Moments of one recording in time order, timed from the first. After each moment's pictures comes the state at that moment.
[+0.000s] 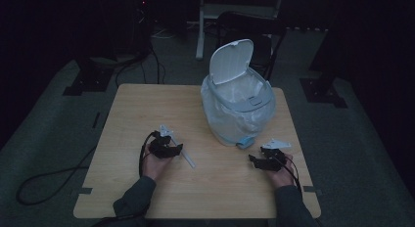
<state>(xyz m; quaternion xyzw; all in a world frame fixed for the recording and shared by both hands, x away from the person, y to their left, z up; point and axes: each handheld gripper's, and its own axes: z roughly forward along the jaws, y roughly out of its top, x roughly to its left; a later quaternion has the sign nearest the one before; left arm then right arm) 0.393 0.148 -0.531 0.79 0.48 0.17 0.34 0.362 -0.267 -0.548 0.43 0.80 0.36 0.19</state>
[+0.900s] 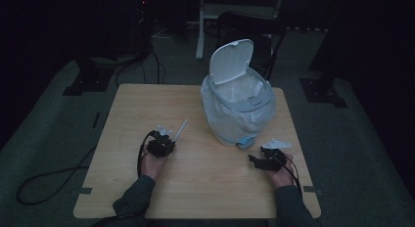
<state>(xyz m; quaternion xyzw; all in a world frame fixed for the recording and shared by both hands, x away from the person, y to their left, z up) 0.396 0.154 -0.533 0.79 0.50 0.19 0.31 0.362 -0.266 -0.548 0.43 0.80 0.36 0.19</state>
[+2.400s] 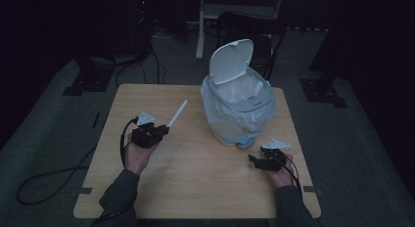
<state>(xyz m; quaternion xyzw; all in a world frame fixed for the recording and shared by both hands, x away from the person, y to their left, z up) 0.376 0.188 -0.441 0.77 0.44 0.18 0.43 0.363 -0.266 -0.548 0.43 0.81 0.36 0.19</state>
